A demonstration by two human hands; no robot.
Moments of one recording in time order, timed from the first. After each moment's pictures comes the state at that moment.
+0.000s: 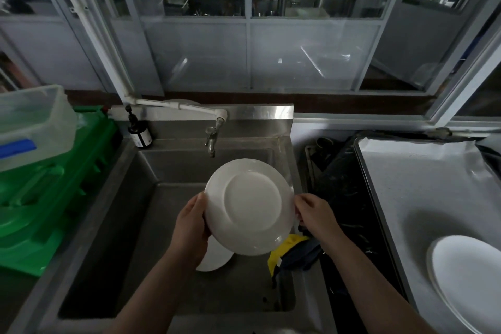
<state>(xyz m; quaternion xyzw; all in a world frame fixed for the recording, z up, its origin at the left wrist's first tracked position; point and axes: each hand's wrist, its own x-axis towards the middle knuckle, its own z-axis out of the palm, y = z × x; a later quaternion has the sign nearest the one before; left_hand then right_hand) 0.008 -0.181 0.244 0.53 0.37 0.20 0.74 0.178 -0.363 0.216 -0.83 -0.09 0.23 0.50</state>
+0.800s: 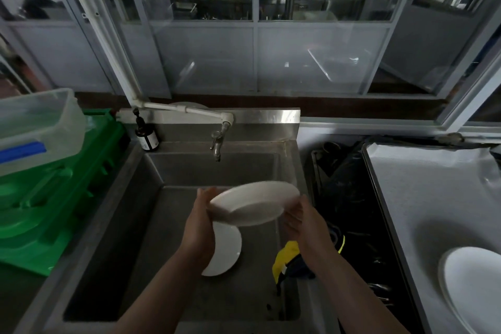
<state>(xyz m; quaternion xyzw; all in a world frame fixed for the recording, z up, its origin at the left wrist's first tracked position) 0.024 -0.186 0.254 0.50 0.41 0.23 0.72 0.152 -0.334 0.215 -0.59 0.11 0.31 0.73</state>
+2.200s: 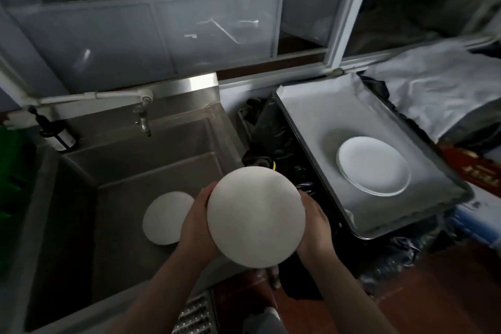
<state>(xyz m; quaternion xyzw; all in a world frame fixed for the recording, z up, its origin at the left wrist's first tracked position) -0.051 -0.282 0.216 0.87 0.09 0.10 0.48 0.005 -0.493 0.203 -0.57 0.21 0.11 0.79</state>
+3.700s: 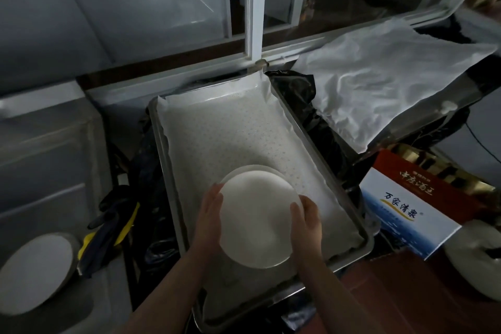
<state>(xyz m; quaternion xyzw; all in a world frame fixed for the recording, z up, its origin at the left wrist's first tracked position) 0.222 -0.606 0.156 0.68 0.26 0.00 0.68 0.235 -0.789 0.148 -0.74 0.24 0.01 0.63</state>
